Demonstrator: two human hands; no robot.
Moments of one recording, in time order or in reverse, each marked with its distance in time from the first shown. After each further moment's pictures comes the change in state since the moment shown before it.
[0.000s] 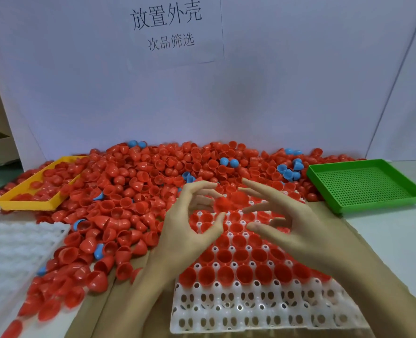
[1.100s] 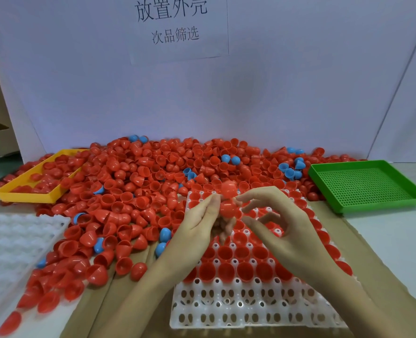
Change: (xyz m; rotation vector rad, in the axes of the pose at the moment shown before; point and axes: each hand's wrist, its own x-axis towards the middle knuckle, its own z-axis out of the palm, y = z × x) left_hand -0.004 0.008 0.014 -0.461 -0.238 -0.424; right_hand 0.000 0.005 0.029 0.039 0.172 -0.170
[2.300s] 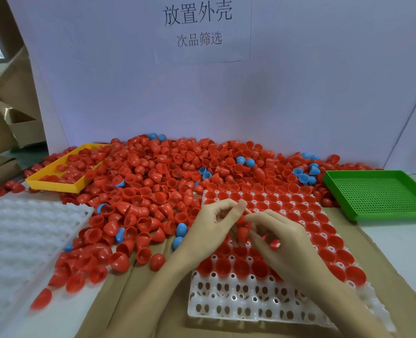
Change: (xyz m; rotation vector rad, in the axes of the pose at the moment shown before) left_hand 0.006 -0.009 -0.012 0.188 0.079 0.037; right_hand -0.010 -0.001 0.023 -0.364 -0.094 -0.019
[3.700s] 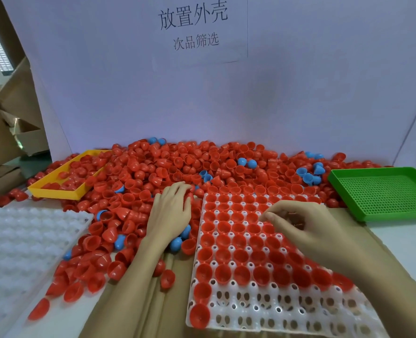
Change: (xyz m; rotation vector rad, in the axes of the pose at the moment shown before) left_hand 0.043 -0.065 -0.089 1.152 0.299 -0.010; right_hand 0.020 0.025 -0.043 0.154 -0.127 0.192
